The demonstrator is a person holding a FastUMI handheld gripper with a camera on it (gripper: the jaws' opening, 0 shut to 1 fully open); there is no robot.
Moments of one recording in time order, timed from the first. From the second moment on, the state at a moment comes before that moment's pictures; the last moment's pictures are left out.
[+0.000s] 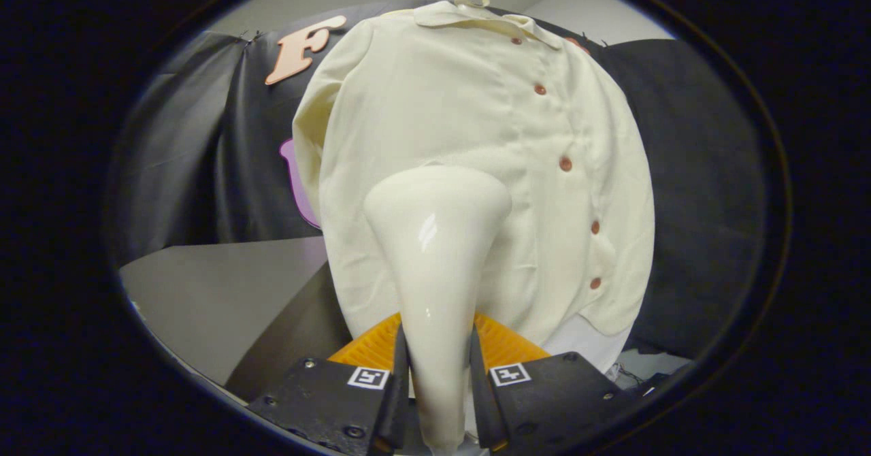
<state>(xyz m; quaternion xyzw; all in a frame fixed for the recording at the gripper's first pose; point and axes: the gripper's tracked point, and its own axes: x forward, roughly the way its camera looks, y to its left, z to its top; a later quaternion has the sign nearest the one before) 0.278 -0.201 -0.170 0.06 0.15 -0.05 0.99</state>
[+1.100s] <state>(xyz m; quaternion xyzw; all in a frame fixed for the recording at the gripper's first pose) 0.210 -0.195 -0.299 0.07 0.20 -0.08 0.97</state>
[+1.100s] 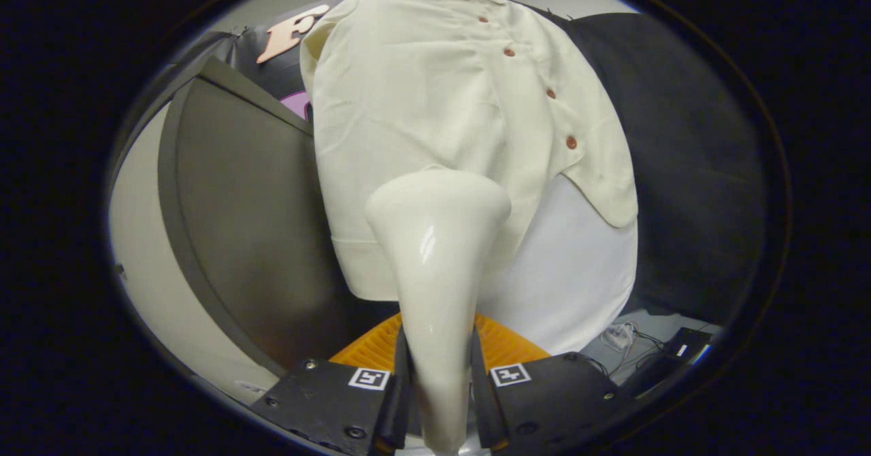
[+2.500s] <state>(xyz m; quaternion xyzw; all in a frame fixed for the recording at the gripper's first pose) 0.258 -0.262 0.058 0.01 0.04 -0.06 1.00</state>
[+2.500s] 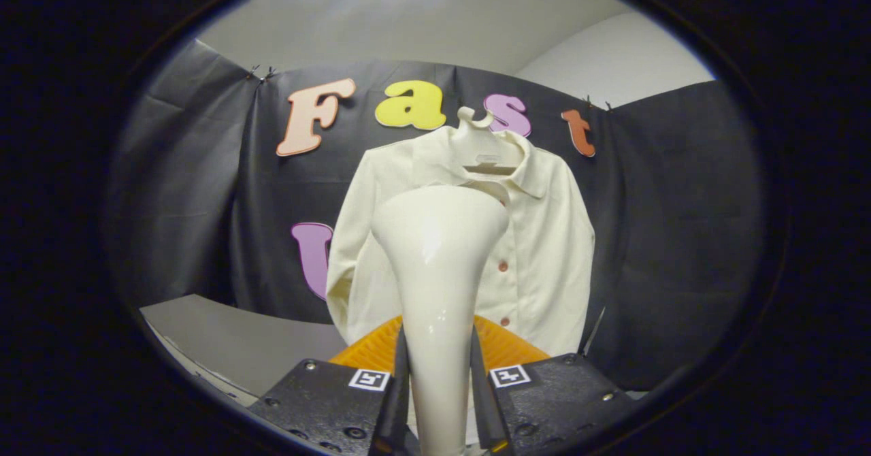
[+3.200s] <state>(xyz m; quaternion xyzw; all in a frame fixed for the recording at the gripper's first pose) 0.331 -0.394 0.016 0.07 0.08 -0.04 0.99</state>
